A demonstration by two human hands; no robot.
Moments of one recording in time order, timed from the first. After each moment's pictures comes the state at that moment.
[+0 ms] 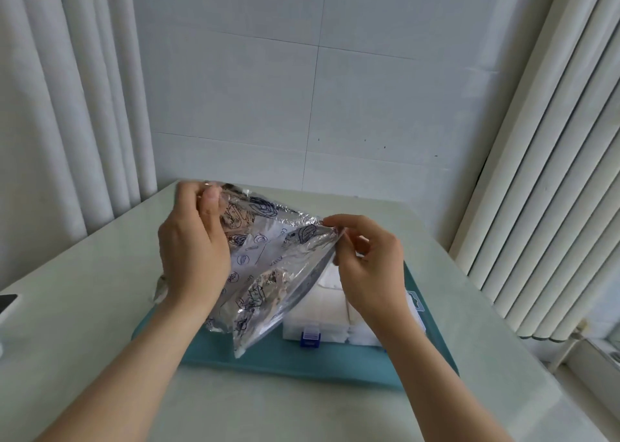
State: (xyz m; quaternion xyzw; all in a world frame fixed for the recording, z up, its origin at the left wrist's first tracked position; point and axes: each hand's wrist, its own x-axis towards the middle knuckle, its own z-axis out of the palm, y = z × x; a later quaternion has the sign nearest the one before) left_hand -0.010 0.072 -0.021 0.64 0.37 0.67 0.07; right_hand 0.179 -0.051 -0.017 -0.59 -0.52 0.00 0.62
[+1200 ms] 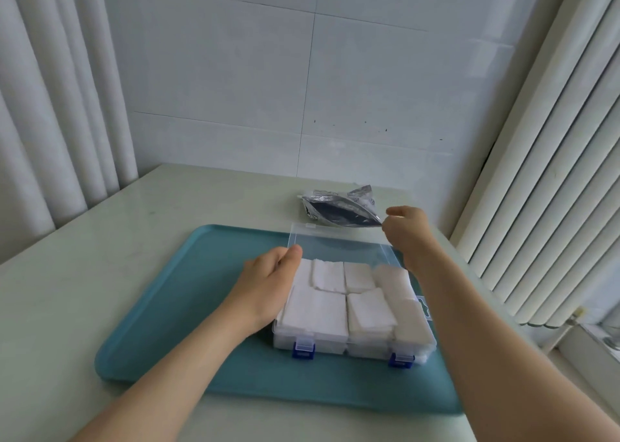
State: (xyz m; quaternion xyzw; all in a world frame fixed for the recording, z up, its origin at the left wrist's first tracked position) left_hand 0.060 0.066 -0.069 0.75 0.38 0.30 0.45; right_hand 0.316 0.024 -0.015 -0.80 -0.25 0.18 0.52
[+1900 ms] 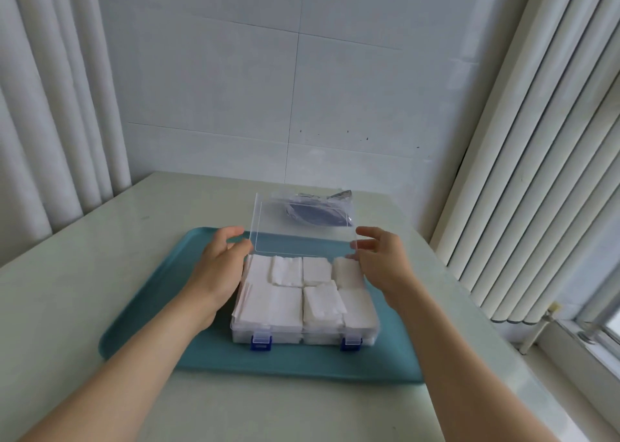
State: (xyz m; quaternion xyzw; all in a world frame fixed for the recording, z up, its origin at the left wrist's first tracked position) left_hand 0.025 0.072 -0.054 0.62 0.42 0.39 0.54; right_hand 0.283 -0.030 -0.046 -0.75 -0.34 0.19 0.53
